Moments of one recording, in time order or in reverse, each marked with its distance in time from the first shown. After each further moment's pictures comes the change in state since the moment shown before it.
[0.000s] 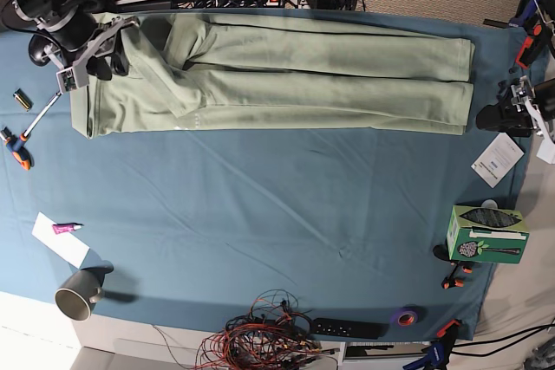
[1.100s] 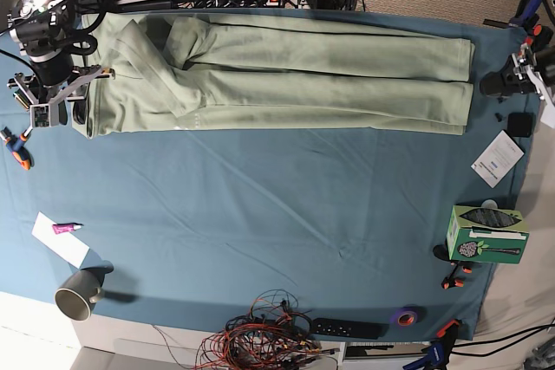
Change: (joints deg) left arm 9.7 0.5 -3.8 0.1 0.2 0.0 -1.5; right arm 10.2 -0.8 0.0 0.0 -19.7 -8.5 9.2
